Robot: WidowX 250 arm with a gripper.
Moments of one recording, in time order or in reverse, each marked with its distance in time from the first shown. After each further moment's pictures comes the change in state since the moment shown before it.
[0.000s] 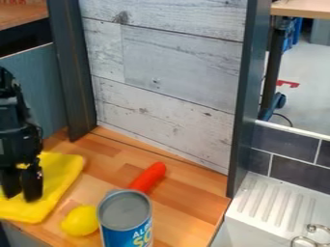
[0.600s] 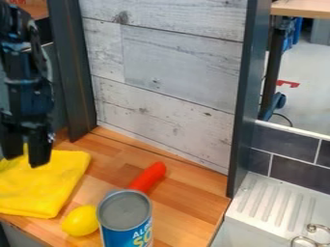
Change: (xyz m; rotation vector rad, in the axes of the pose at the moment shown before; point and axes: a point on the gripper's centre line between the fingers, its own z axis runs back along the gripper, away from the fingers) arm -0.028 -0.067 0.075 0.158 0.043 0.040
